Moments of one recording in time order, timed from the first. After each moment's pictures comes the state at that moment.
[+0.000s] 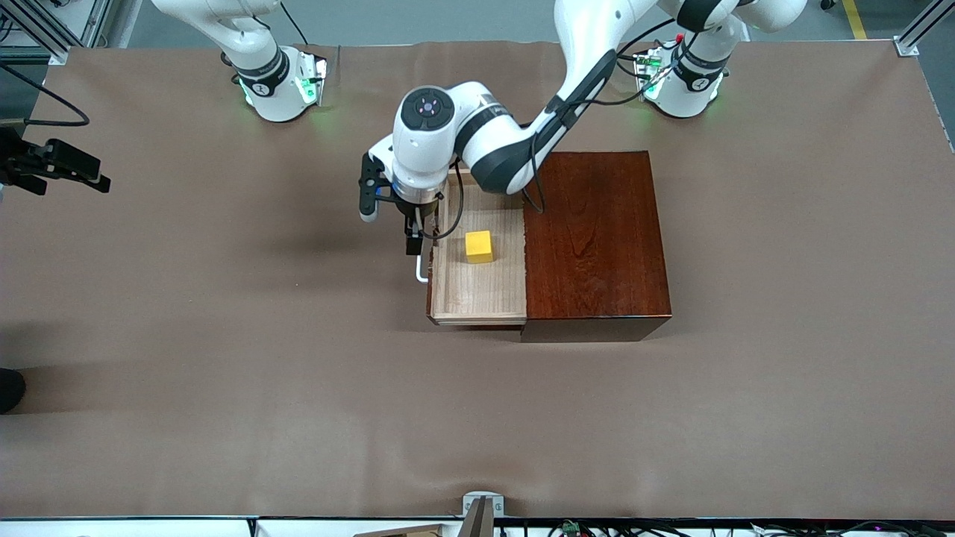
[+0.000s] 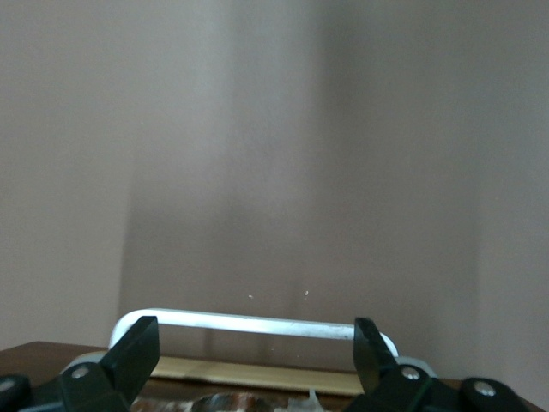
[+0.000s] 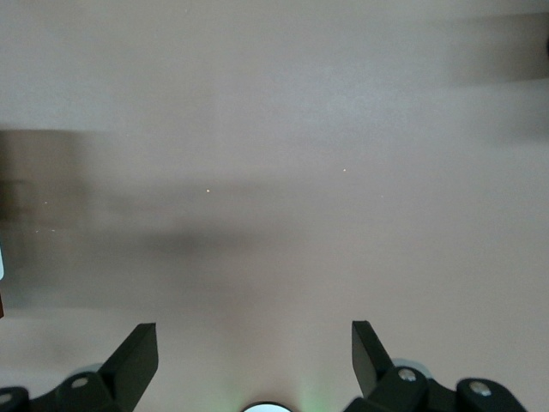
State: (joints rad) left arm -0.86 0.78 -0.13 -1.22 0.00 2.20 0.59; right arm 0.02 -0.01 -0.10 -1.56 0.04 1.46 -0.08
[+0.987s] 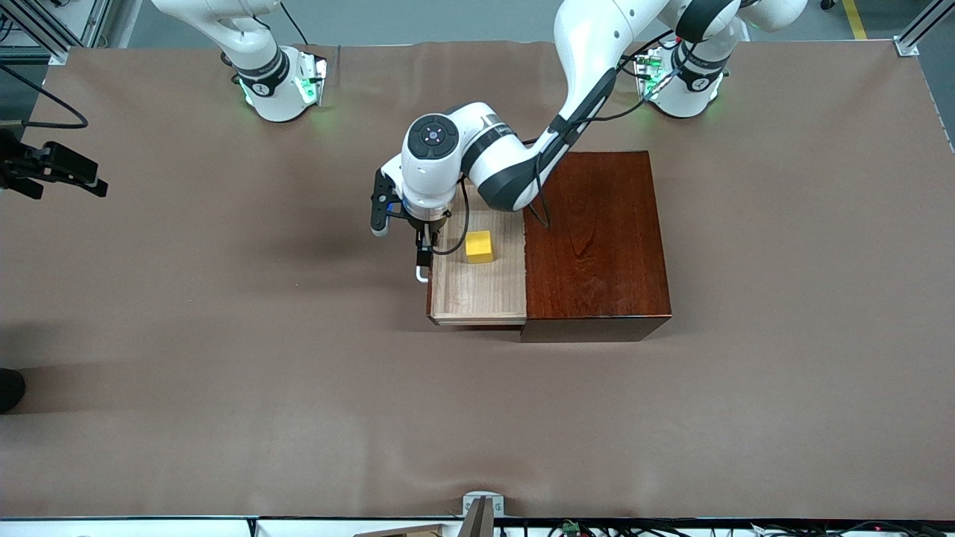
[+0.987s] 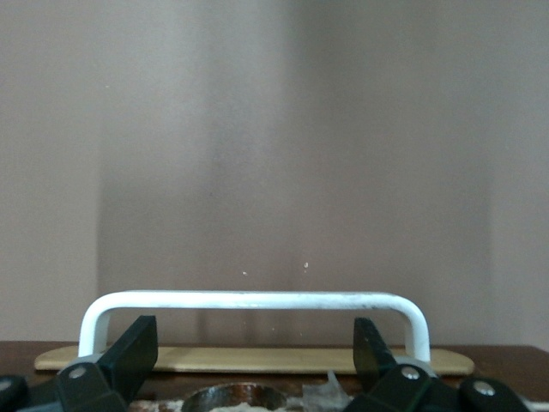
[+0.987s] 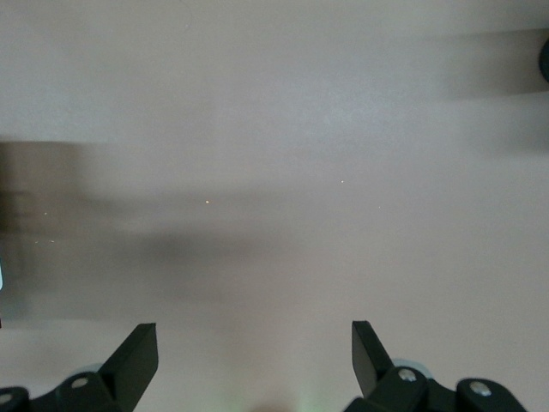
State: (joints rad) left arm -0.84 0.81 -0.13 -1.21 -0.01 2.14 0.70; right arm 0.02 -0.01 -0.10 -1.56 0.03 1.49 -0.08
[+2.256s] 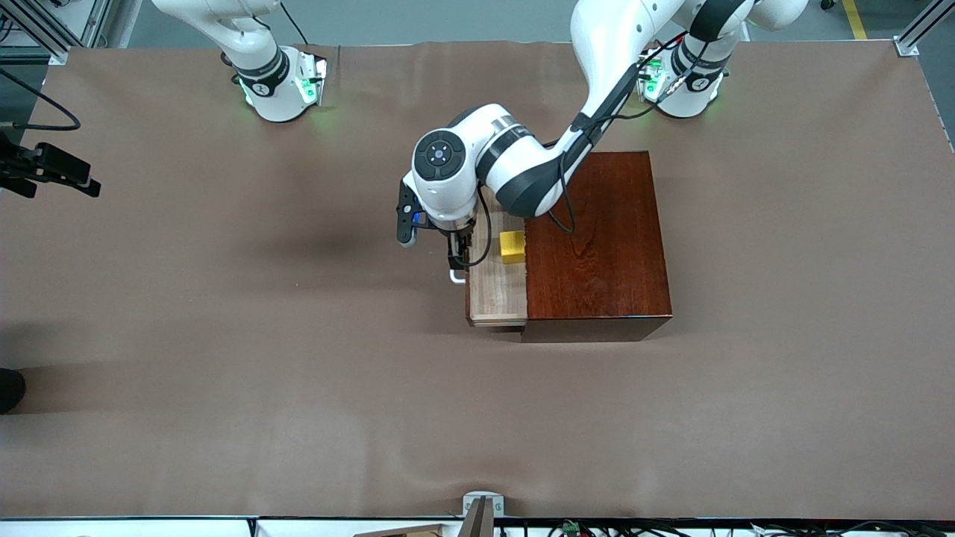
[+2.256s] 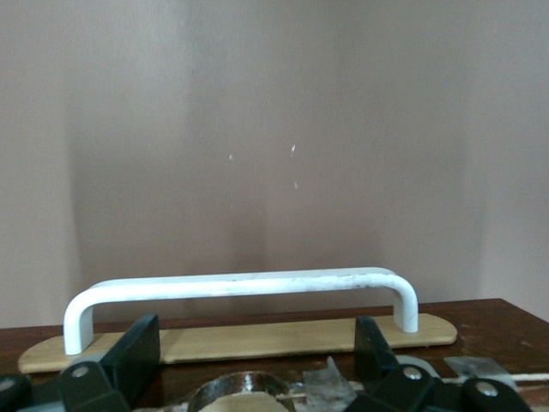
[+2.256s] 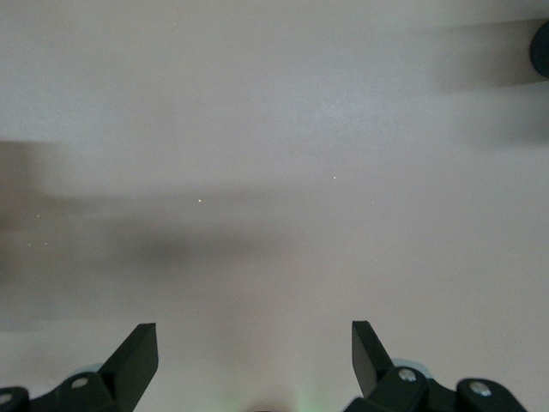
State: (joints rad) left arm -0.79 0.78 -0.12 -1.17 0.04 1.87 0.71; right arm 0.01 -0.01 -0.12 -1.56 0.03 1.49 -0.08
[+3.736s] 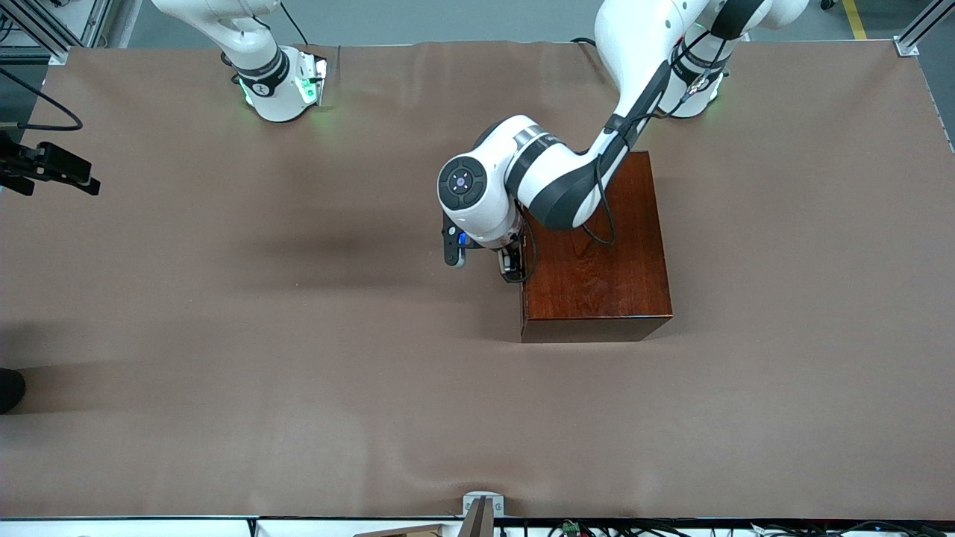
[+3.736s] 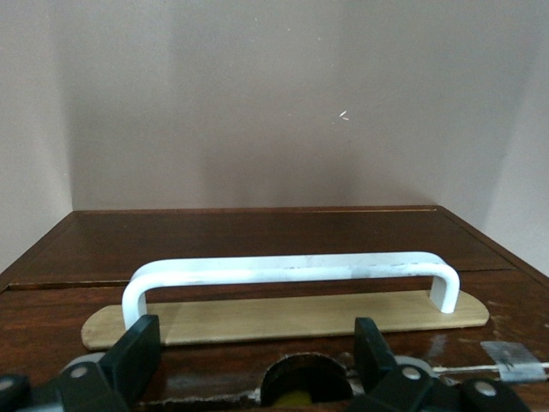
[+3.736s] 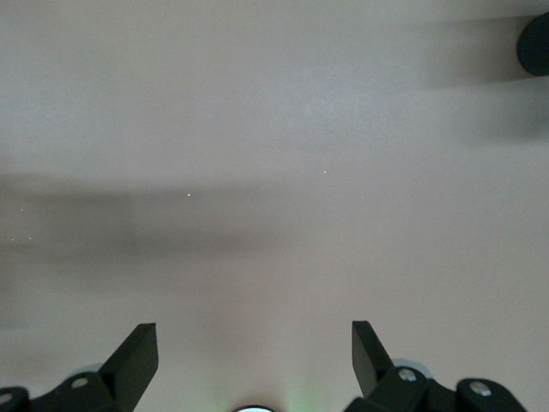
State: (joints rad) left arm -0.72 0.74 -0.10 -1.18 0.15 1.65 0.72; right arm 0.02 -0.01 -0.11 -1.56 0.00 1.47 -0.08
